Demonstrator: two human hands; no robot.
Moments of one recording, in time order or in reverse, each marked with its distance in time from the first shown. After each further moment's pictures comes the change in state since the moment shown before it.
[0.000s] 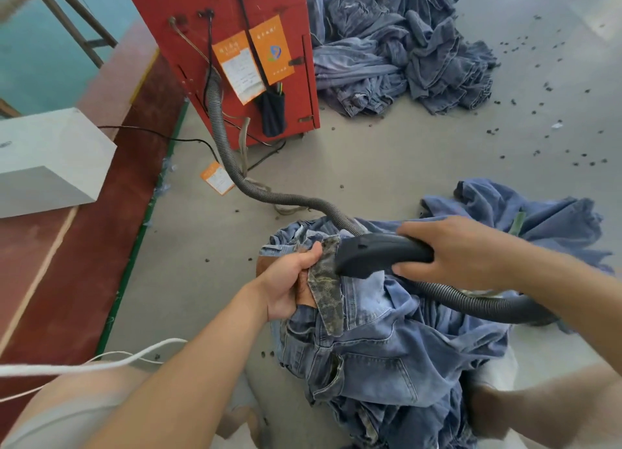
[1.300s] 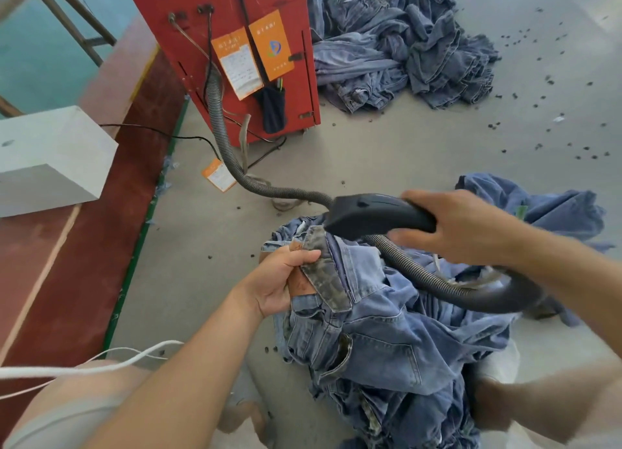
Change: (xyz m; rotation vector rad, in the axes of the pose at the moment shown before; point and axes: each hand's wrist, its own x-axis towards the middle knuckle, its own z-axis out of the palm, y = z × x) left_hand -0.009 0.001 -0.011 -0.026 -0.029 0.126; right_hand 0.005 -0.009 -0.011 0.192 0.162 -0.084
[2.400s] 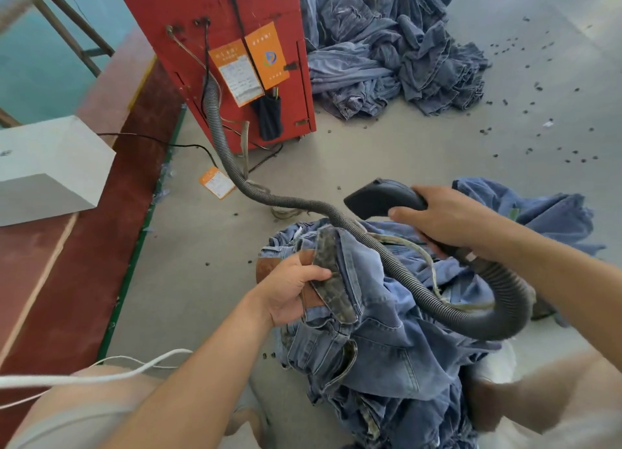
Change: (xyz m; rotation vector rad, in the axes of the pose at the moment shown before) left_hand -0.001 -0.014 0.018 0.125 -0.065 0.054; right_hand 0.017 0.008 0.002 0.224 0.025 0.404
